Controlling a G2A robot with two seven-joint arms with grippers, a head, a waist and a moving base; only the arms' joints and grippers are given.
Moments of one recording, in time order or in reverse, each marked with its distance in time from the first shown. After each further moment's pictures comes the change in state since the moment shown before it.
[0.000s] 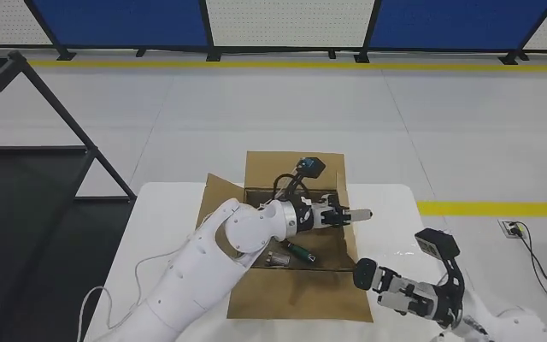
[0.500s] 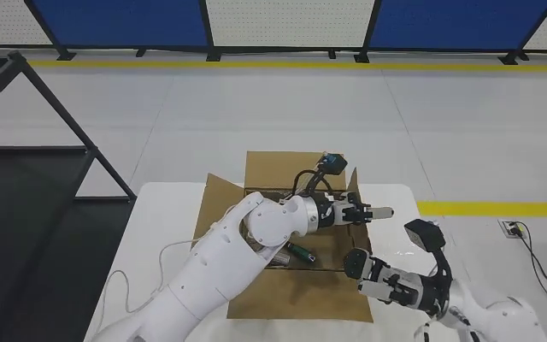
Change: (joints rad) left arm -0.094 -0.096 0.091 0.153 -0.044 -0.041 0.038; right arm 0.045 0.014 -0.062 -0.034 -0.181 0.058 -0.112
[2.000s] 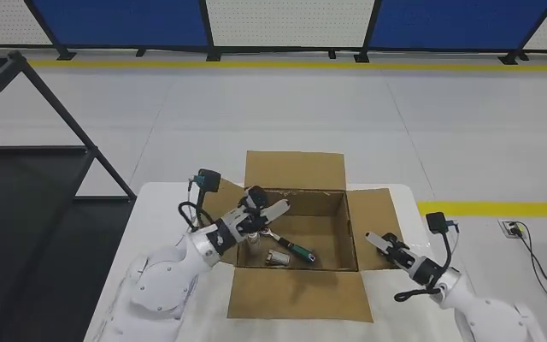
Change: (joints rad) left arm 0.699 0.202 -0.704 -0.736 0.308 -0.019 0.074; right arm -0.039 0.031 0.020 0.099 -0.368 0.299 -0.387
